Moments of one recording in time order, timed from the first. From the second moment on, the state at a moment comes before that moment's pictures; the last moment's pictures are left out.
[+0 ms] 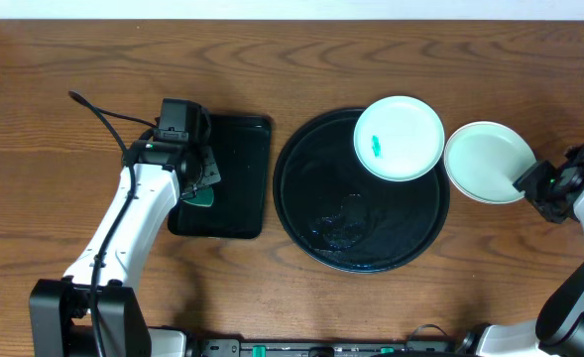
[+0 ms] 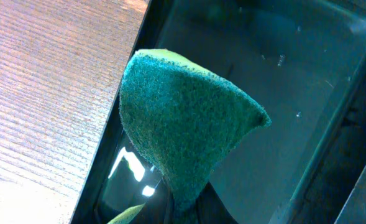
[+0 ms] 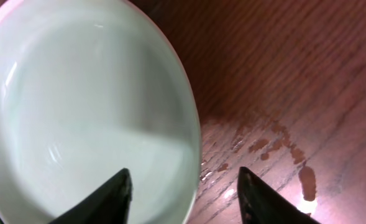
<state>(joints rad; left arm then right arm) -0.10 1.53 1.05 -0.78 -0.08 -0.41 -0.52 1.65 0.98 -0.55 -0.15 0.34</state>
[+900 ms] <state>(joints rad) -0.10 1.53 1.05 -0.78 -0.08 -0.41 -0.21 1.65 0.97 -0.78 -0.35 0.15</state>
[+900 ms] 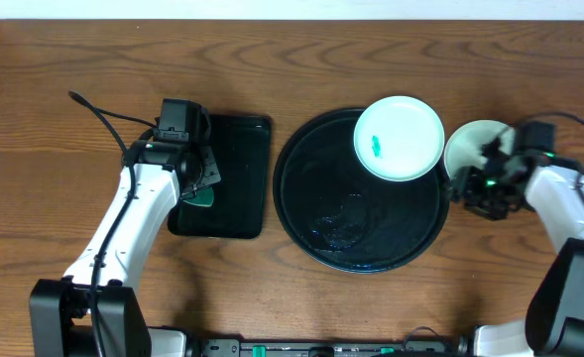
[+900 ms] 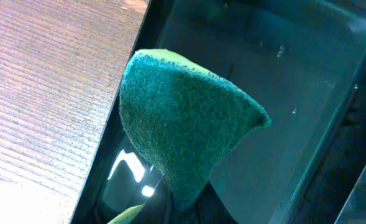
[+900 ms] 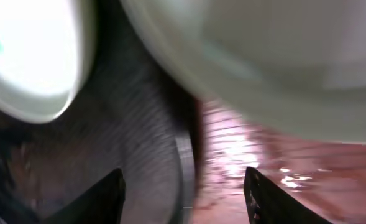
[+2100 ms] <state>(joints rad) -0.10 1.53 1.05 -0.78 -0.08 -0.41 0.81 1.65 1.10 -0.48 0.02 0.26</state>
